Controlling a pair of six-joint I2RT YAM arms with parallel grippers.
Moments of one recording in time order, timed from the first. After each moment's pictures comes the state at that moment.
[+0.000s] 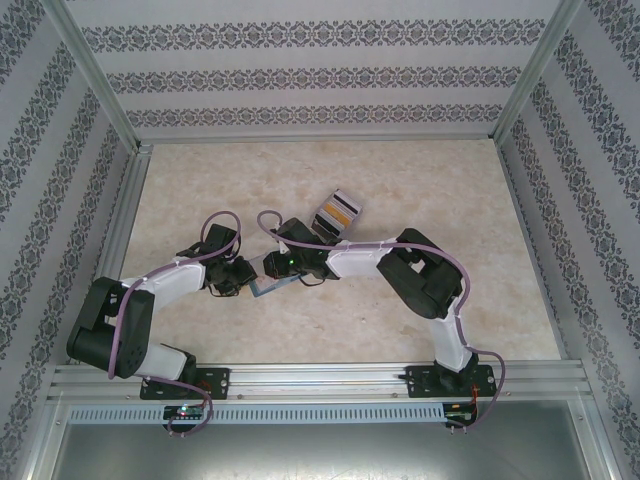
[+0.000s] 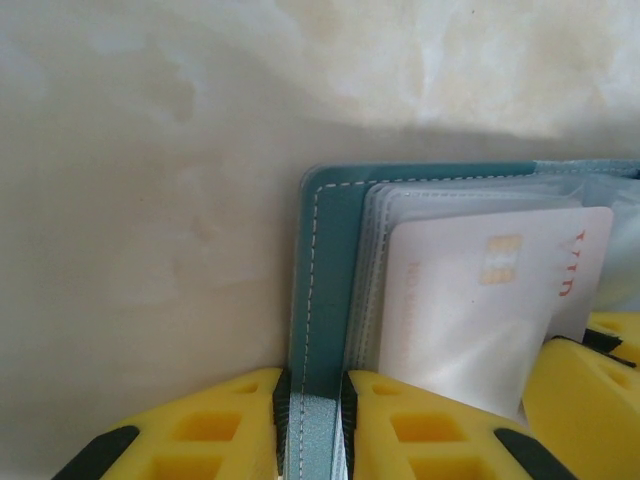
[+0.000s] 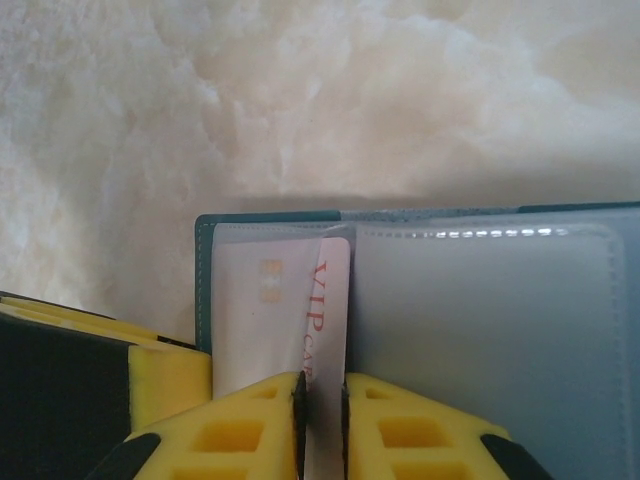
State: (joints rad) left arm -0.27 1.43 0.62 -0.36 0.22 -0.88; right arm 0.88 2.05 1.21 0.04 -0.26 0.65
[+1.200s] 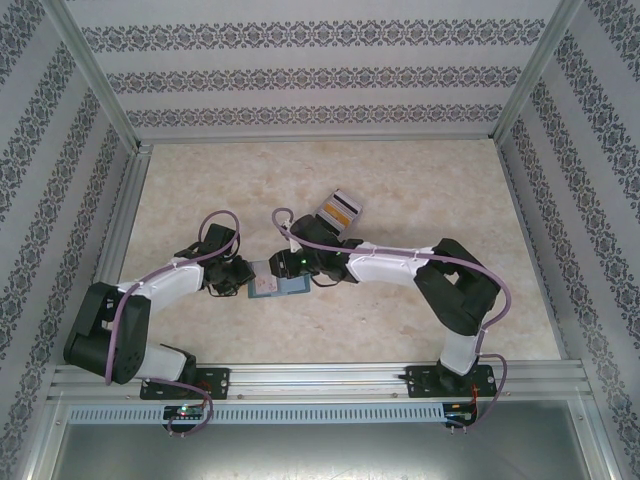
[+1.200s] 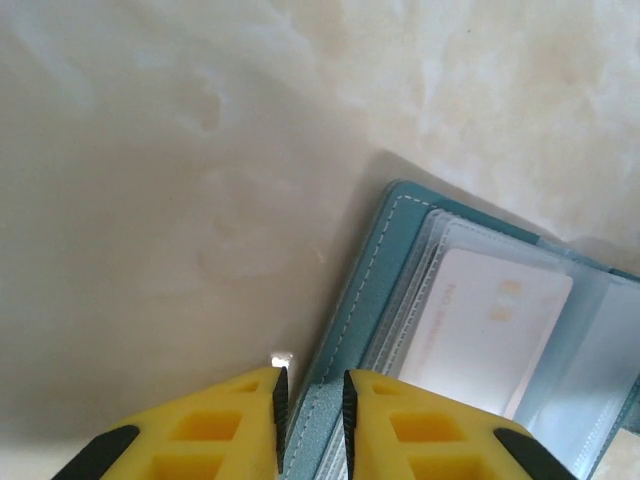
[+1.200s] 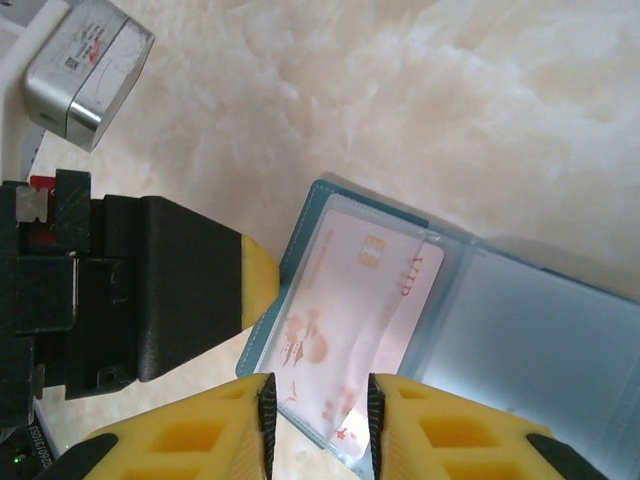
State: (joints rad) left arm -0.27 1.39 0.63 -0.40 0.19 -0.88; right arm 0.87 1.82 1.09 -0.01 -0.27 0.62
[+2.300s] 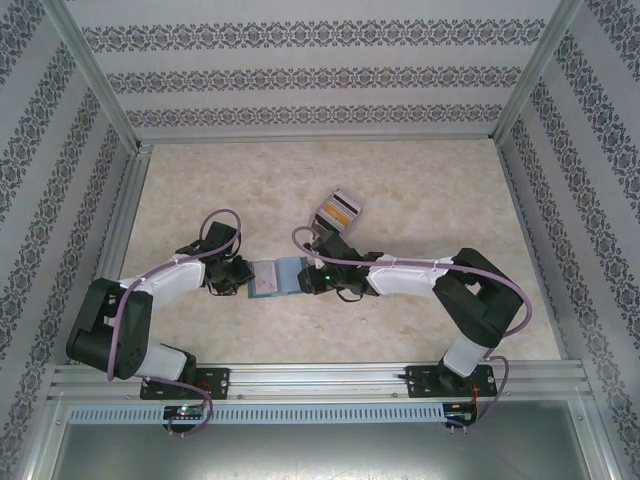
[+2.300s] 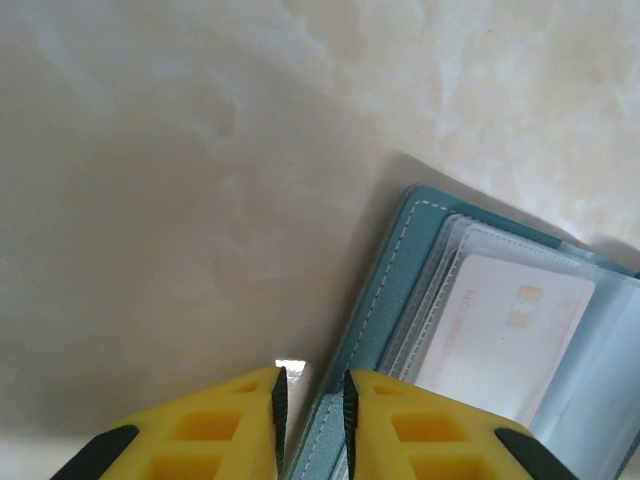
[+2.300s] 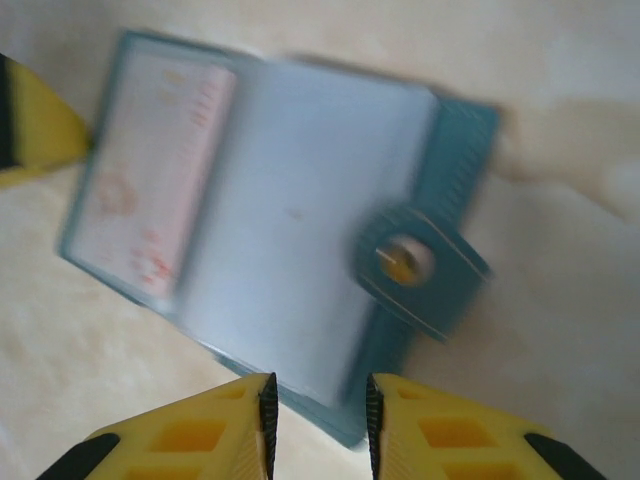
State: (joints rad) left arm -0.27 1.42 0.66 -0.44 0.18 -0.85; right arm 0.84 1.69 0.84 -0.08 -0.18 0.56
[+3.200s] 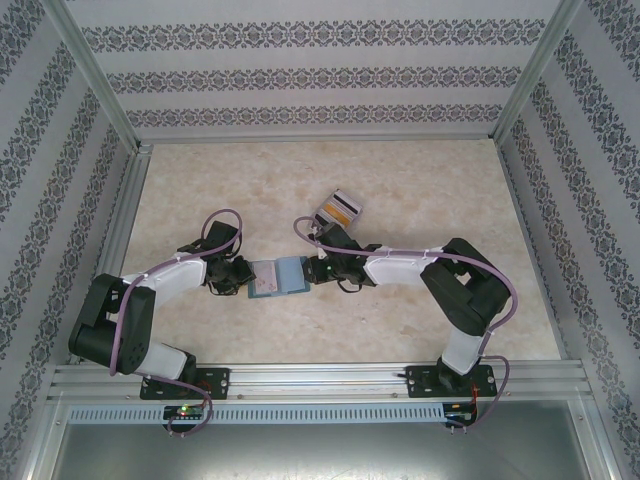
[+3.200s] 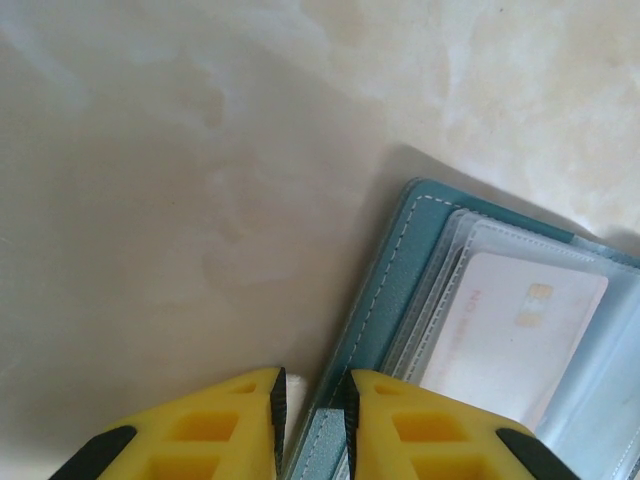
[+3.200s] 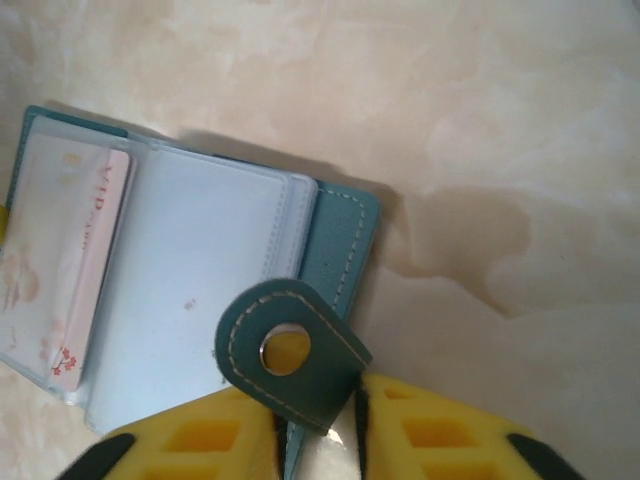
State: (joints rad) left arm -0.27 1.44 0.66 -0.44 0.20 -0.84; right arm 0.78 1.78 0.91 -0.04 -0.17 0.53
